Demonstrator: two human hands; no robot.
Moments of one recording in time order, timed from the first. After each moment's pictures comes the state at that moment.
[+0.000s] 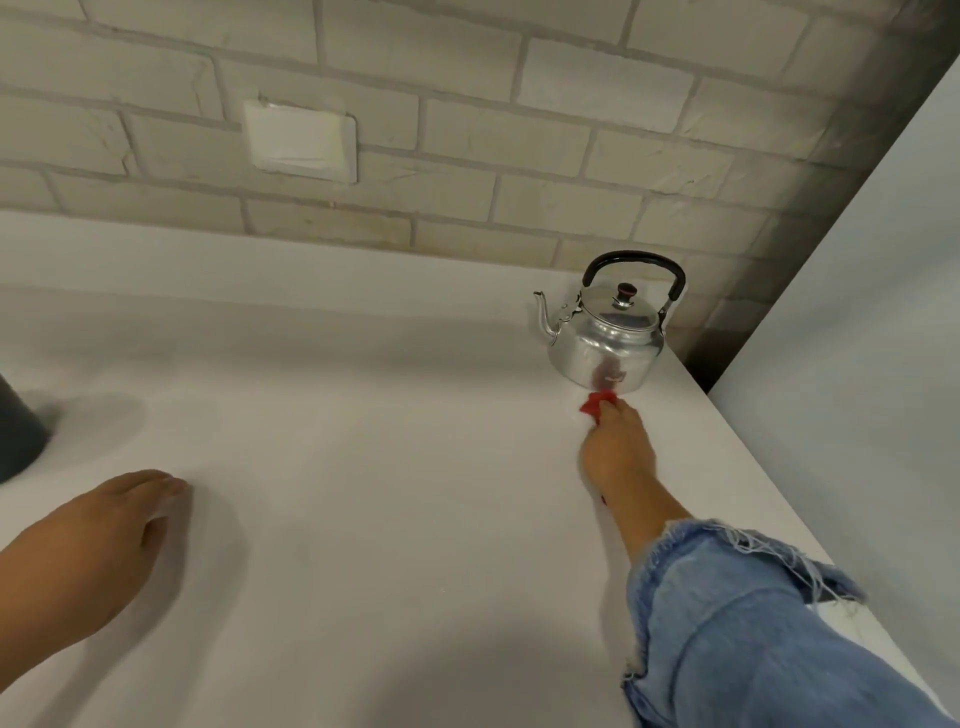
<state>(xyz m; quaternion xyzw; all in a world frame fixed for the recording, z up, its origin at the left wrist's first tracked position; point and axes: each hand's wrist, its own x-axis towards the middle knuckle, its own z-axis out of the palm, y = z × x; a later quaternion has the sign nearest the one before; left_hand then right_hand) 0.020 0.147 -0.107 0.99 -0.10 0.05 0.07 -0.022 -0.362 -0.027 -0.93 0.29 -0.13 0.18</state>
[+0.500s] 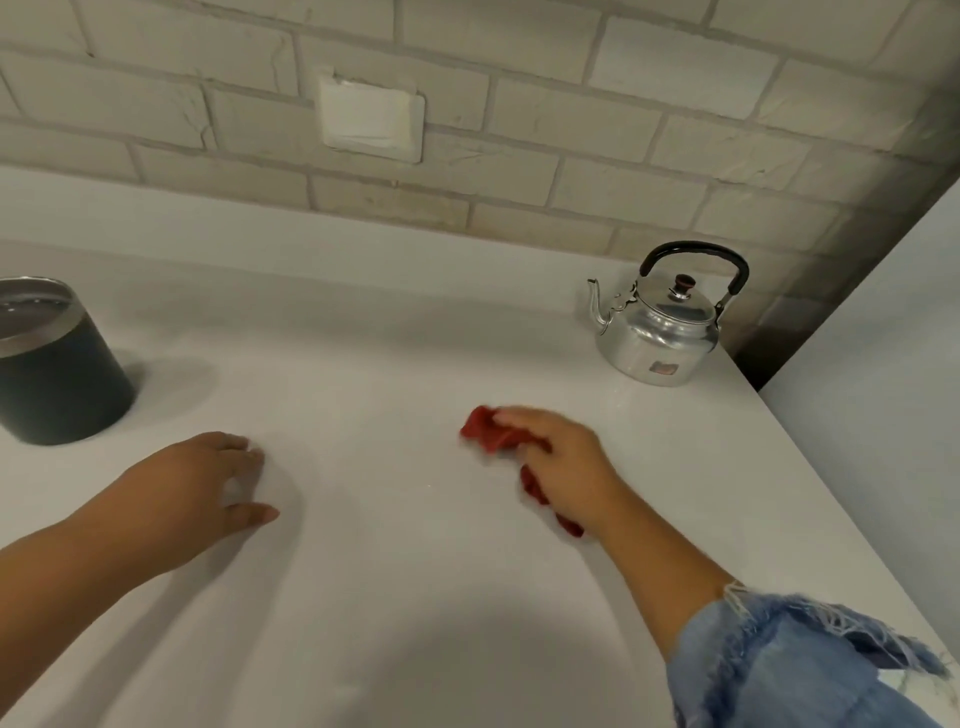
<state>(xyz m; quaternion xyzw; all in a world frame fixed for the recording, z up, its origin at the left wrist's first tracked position) -0.027 0.093 0.005 0.98 -0.08 -0.11 0.11 -0.052 -0.246 -0.007 -0.85 0.02 -0.06 0.52</state>
